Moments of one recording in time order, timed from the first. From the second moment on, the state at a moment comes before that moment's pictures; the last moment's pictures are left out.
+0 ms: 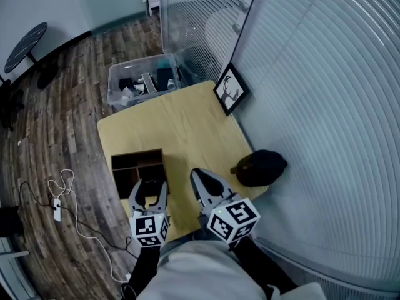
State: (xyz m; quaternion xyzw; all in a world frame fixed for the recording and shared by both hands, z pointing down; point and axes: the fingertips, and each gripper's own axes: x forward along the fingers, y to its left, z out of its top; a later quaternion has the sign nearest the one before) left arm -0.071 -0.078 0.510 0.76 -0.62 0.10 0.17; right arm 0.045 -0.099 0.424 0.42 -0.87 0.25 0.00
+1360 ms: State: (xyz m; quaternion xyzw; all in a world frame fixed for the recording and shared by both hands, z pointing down) left arm -0.067 -0.091 0.543 0.75 -0.62 0.13 0.19; right arm 0.059 -0.111 0.426 0.45 -0.86 0.25 0.00
